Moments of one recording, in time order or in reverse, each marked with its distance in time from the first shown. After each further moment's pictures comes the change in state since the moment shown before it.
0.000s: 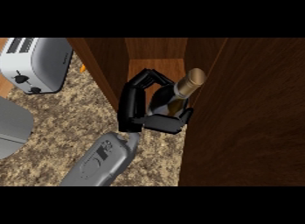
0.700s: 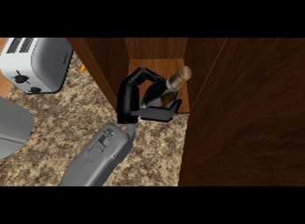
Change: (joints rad) left arm -0.046 0.000 0.058 0.239 0.039 -0.017 -0.197; right arm -0.014 0.010 0.007 0.010 0.009 -0.006 -0.013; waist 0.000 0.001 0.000
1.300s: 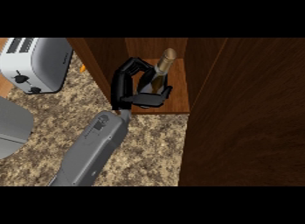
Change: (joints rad) left arm -0.089 0.006 0.125 0.159 0.038 -0.108 -0.029; right arm 0.000 0.003 -0.007 -0.005 -0.007 -0.002 0.017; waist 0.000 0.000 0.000
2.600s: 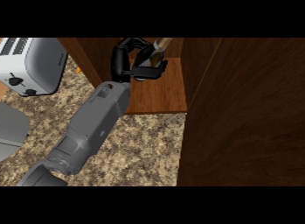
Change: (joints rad) left arm -0.371 -0.001 0.201 0.560 0.027 -0.032 -0.223; right arm -0.003 0.023 0.015 0.020 -0.014 0.020 -0.022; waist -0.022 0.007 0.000
